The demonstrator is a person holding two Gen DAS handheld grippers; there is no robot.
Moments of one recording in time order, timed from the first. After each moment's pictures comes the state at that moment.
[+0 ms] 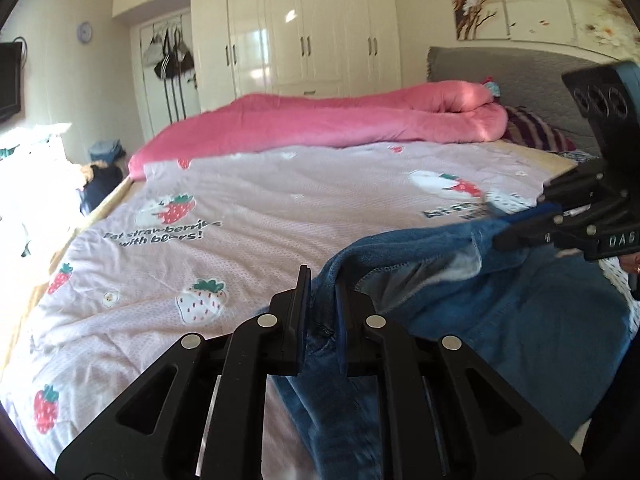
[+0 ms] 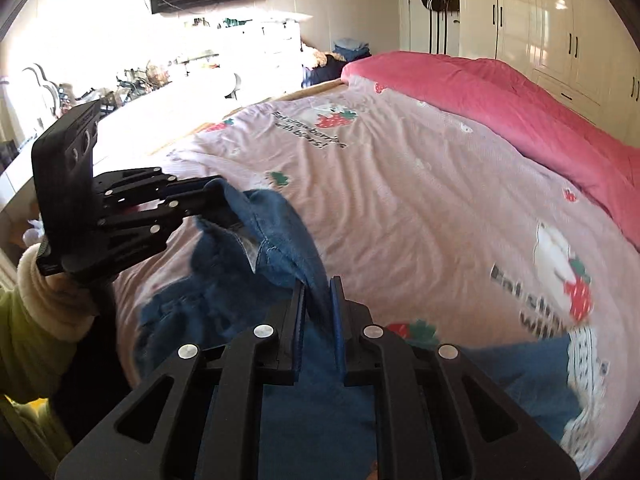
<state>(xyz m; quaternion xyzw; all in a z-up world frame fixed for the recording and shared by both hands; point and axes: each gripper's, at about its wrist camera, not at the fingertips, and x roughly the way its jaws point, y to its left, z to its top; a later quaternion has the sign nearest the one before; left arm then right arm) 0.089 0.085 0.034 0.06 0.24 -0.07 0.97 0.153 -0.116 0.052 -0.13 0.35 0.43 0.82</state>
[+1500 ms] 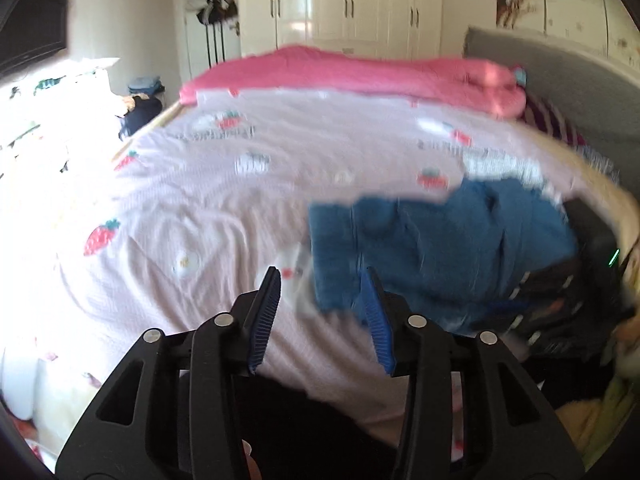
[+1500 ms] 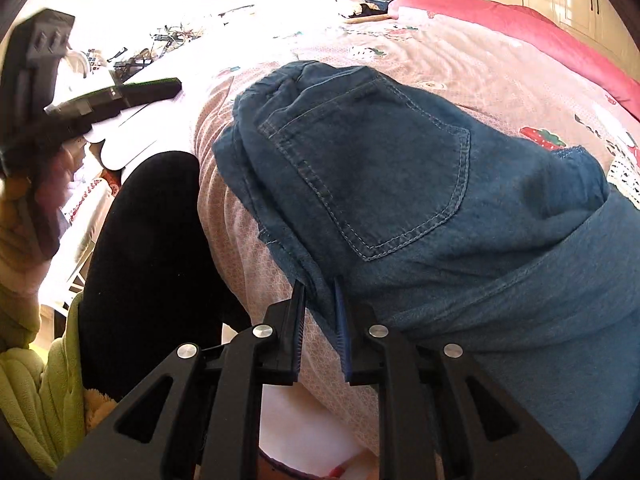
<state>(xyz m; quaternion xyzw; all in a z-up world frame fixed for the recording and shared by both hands) -0.069 0.099 0.034 -0.01 0.33 -0.01 0.94 0.012 -0.112 -0.052 -0.12 0.43 0.47 0.76</state>
